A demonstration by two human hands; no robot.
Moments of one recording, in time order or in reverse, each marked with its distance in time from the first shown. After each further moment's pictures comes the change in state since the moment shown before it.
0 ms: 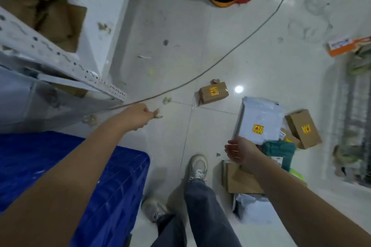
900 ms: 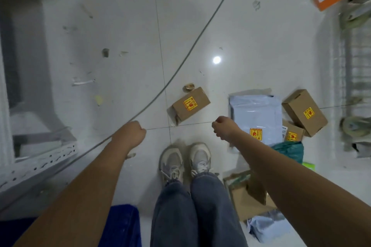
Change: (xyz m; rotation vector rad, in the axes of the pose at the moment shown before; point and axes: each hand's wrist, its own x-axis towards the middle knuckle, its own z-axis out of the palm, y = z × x) left_hand 0.283 0.089 0.050 0.470 -0.060 0.044; right_hand 0.201 -0.150 0.017 -0.603 0.099 -0.278
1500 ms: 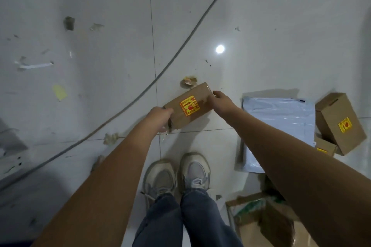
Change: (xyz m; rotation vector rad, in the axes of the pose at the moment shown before) left_hand 0.168 0.088 0.085 -0.829 -0.201 -0.231; right_hand 0.180 -0.016 0.020 0.084 0.033 -0.103
